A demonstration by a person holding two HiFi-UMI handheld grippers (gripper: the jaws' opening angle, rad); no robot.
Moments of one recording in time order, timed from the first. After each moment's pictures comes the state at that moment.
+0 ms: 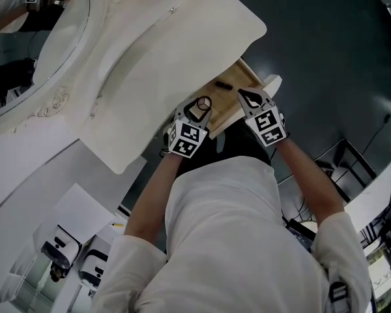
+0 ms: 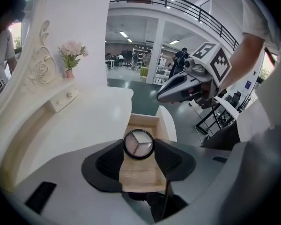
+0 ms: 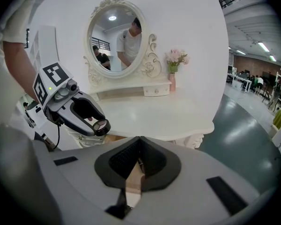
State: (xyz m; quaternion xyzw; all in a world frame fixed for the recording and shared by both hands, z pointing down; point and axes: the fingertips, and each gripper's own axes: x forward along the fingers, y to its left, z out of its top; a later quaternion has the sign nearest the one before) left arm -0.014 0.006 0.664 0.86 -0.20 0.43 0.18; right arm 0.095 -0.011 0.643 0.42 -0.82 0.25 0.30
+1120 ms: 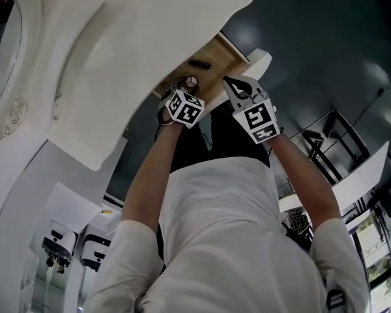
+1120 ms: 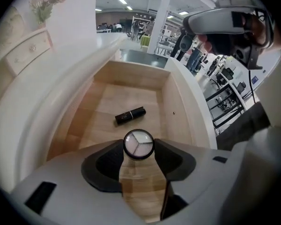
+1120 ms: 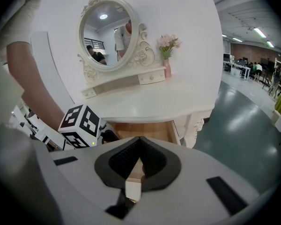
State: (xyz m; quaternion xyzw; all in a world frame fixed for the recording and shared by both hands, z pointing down) left arm 0.019 0.042 0.834 0.78 -0.15 0.57 0.22; right arm 0.114 0.010 0.690 0.41 -0.80 0.31 0.30
